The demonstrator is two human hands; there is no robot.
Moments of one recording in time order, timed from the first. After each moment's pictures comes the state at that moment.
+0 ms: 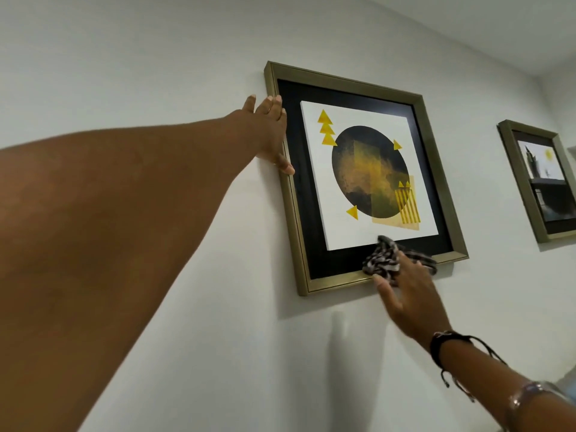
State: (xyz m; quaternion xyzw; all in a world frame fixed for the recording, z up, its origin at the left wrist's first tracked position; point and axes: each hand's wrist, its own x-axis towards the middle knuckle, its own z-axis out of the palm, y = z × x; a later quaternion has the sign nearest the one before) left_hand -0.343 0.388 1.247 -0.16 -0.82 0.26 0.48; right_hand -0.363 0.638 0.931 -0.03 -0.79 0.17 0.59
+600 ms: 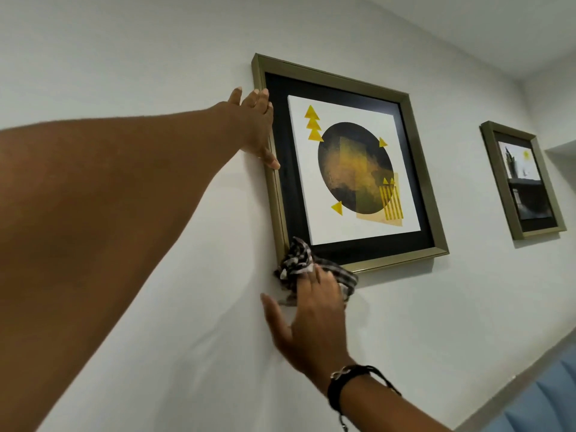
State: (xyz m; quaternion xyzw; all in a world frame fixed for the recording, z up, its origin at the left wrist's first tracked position) left_hand -0.339 0.387 1.245 -0.15 -0.83 0.26 0.47; right_hand -0.335 0.472 0.926 0.00 -0.79 0.15 0.60
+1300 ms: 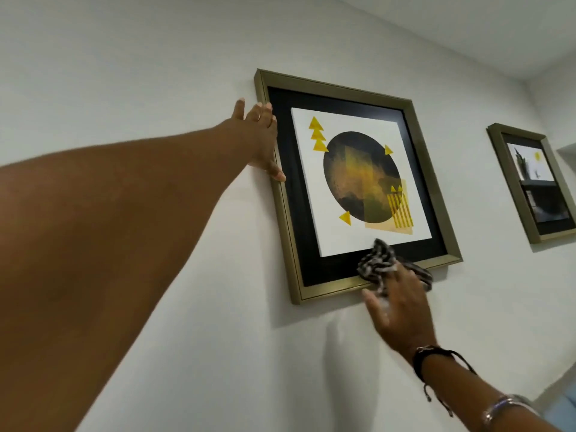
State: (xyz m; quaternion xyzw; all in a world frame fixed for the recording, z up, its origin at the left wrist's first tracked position) left_hand -0.341 0.390 1.245 -0.14 -0.82 0.27 0.49; right_hand -0.372 0.631 0.918 -0.04 -0.76 0.13 0.64
